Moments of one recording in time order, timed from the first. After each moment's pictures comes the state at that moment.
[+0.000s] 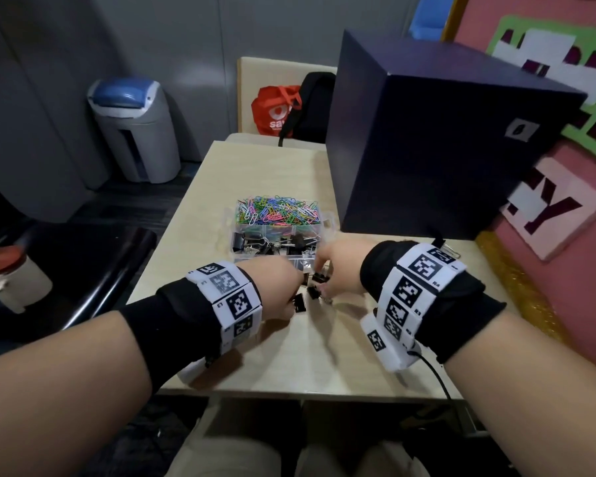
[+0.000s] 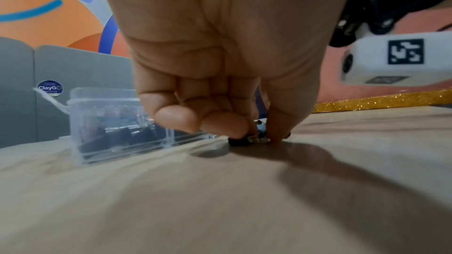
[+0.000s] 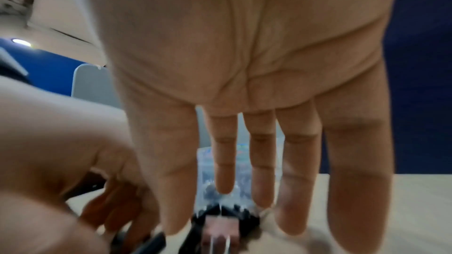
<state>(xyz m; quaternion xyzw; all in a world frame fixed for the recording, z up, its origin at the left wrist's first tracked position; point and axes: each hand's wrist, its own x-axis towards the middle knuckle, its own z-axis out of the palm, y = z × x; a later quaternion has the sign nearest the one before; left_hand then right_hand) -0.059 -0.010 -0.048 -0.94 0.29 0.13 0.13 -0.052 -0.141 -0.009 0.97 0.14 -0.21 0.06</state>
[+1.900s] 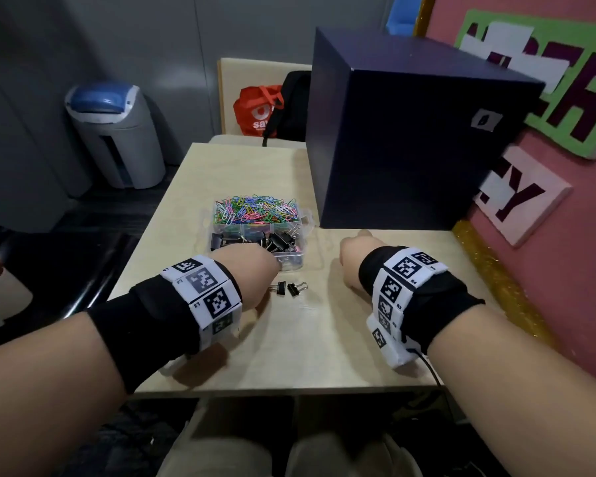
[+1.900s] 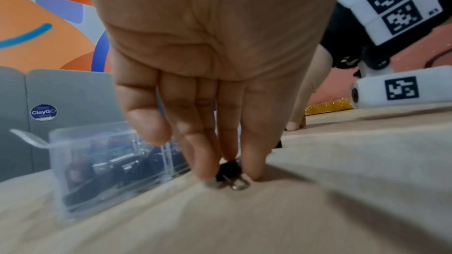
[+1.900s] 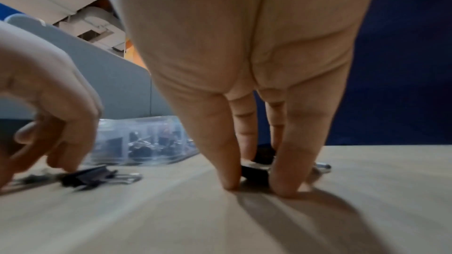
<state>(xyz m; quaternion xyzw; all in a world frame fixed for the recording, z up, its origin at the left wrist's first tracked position) -0.051 -0.016 -0.040 -0.94 0.24 0.15 0.21 -0.044 -0.180 -0.025 0.97 -0.04 -0.23 0.10</state>
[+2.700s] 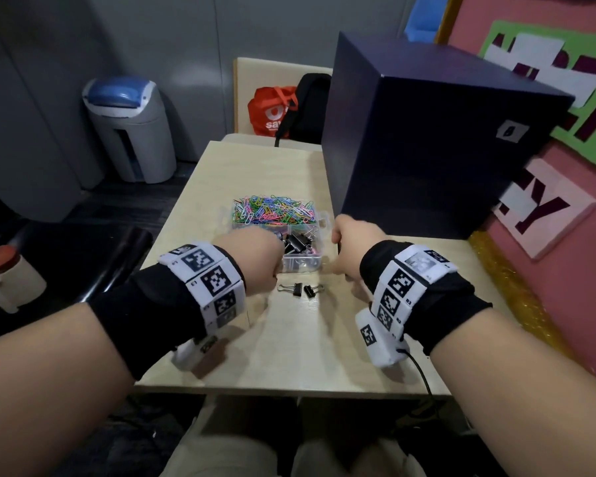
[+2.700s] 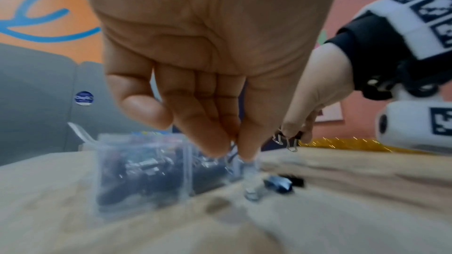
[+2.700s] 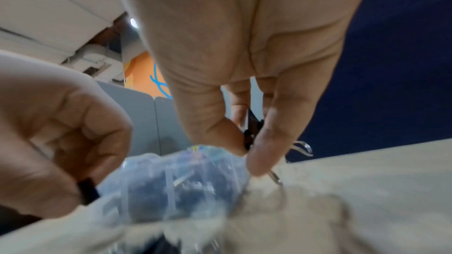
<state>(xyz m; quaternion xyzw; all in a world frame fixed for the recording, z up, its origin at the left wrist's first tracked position) -0.048 0.006 -0.026 -0.97 0.20 0.09 0.06 -0.038 -0.161 -0.022 0.99 0.00 -0.11 -0.12</state>
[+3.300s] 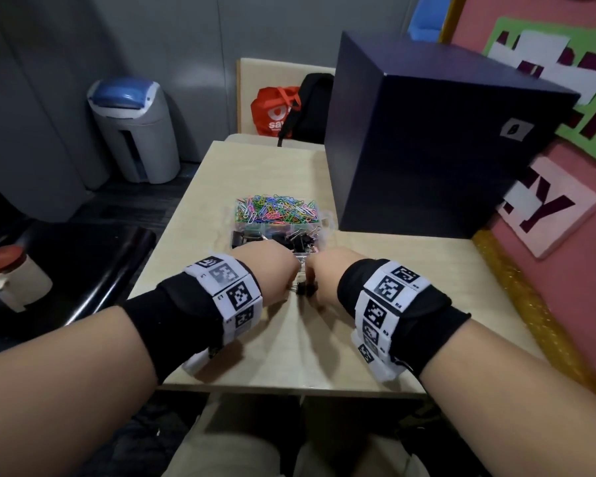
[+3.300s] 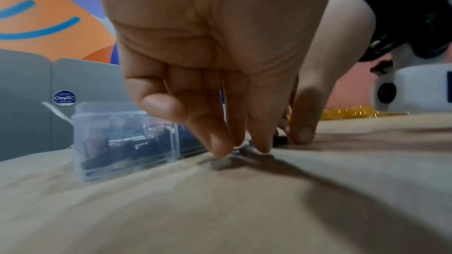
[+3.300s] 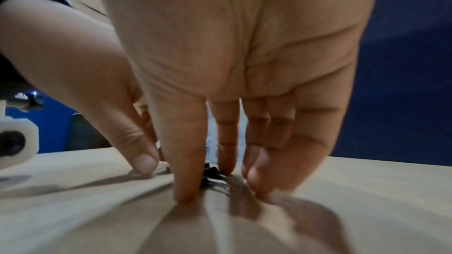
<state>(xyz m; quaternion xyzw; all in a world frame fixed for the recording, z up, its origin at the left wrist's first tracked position) -0.052 -0.008 -0.041 -0.95 0.27 0.10 0.11 -0.059 -0.130 -0.032 0.96 0.16 -0.19 0.08</state>
